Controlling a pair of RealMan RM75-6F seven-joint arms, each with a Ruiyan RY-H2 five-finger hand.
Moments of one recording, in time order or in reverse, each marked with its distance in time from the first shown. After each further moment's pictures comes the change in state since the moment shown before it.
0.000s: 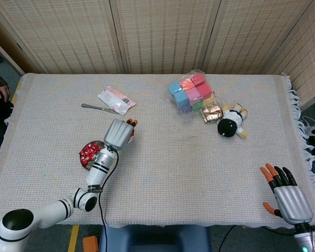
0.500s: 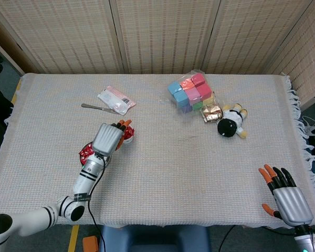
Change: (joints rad) left arm 0.152 0.177 0.091 -0.298 0.067 0.147 -0.105; right arm -0.007 0.010 -0.018 0.001 -0.051 0.022 0.023
